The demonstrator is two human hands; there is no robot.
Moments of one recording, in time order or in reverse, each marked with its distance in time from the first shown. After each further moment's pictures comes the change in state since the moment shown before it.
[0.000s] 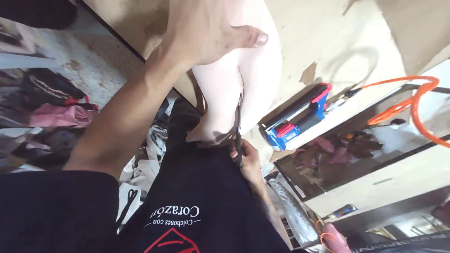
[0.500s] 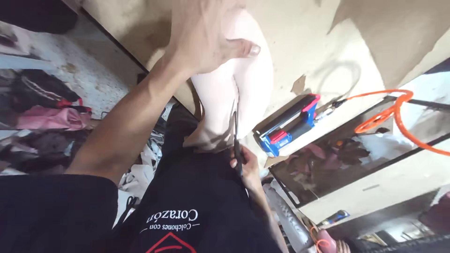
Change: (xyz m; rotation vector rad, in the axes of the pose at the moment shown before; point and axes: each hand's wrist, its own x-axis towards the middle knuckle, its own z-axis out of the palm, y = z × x) left_hand 0.007 -0.003 0.005 0.036 -0.004 0.027; right_hand -0.001 -0.017 -0.008 -0.079 -0.001 -0.012
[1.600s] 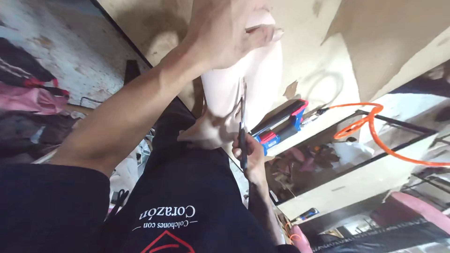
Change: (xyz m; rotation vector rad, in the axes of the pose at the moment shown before) left_hand 0.000 0.023 0.005 -0.143 -0.017 0.028; right_hand 0.020 -0.041 -0.025 -0.142 -0.062 -0.060
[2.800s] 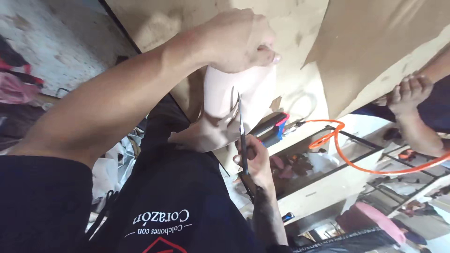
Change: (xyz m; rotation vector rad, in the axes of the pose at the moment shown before) left_hand 0.015 0.007 -0.024 0.010 -0.300 0.248; right_hand 0.019 -0.045 -0.035 -0.267 -0.110 -0.057
